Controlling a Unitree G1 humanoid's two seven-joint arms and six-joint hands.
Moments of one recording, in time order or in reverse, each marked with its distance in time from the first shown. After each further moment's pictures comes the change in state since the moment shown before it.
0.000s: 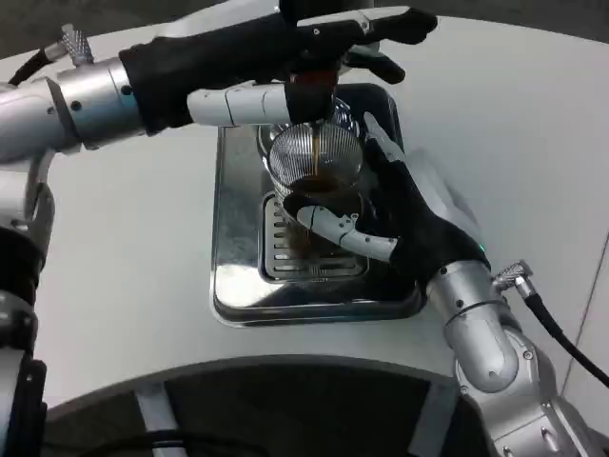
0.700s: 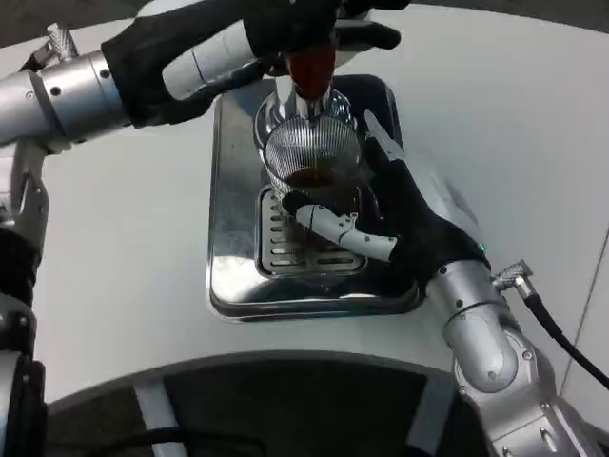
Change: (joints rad) left arm 0.016 -0.012 0.084 -0.074 -0.107 0.270 -0.083; right arm 0.003 0.004 0.002 -0.012 0.000 0.011 -0.002
